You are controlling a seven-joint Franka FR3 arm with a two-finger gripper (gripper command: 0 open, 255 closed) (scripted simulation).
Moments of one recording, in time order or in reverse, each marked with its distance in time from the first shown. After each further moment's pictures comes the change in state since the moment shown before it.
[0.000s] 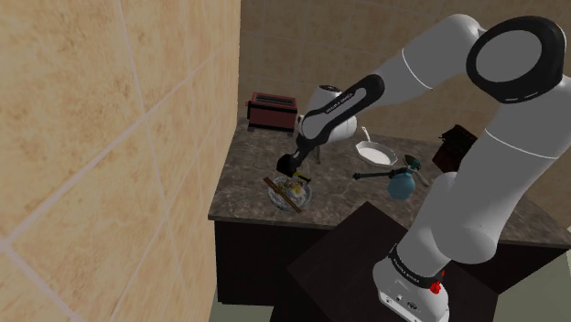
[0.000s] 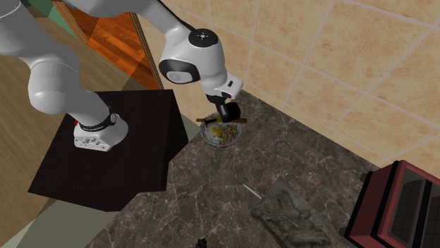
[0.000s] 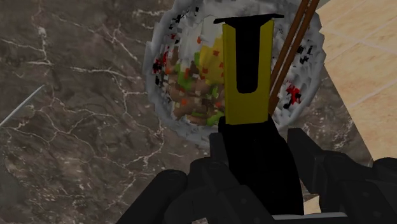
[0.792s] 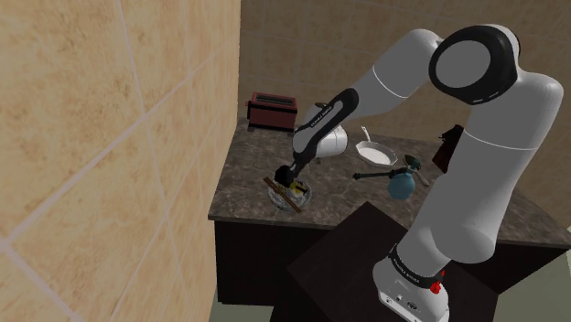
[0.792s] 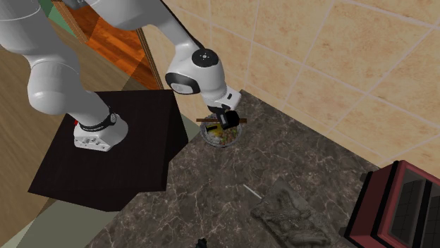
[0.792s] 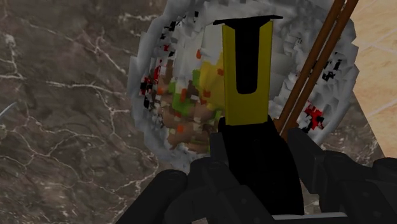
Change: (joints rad) arm -0.020 0.161 0.054 0.001 0.189 0.144 -0.142
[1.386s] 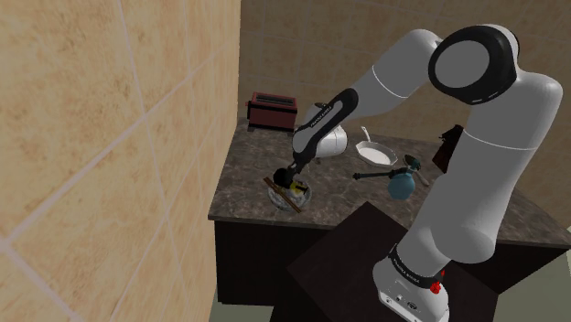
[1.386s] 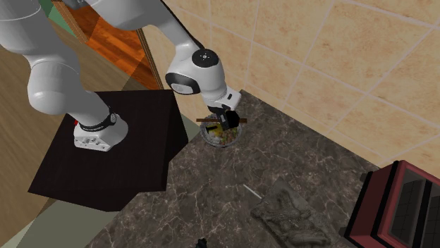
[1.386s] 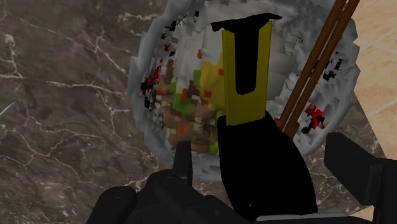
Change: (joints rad) arm -0.001 0.003 0.002 0.002 0.004 0.002 -0.003
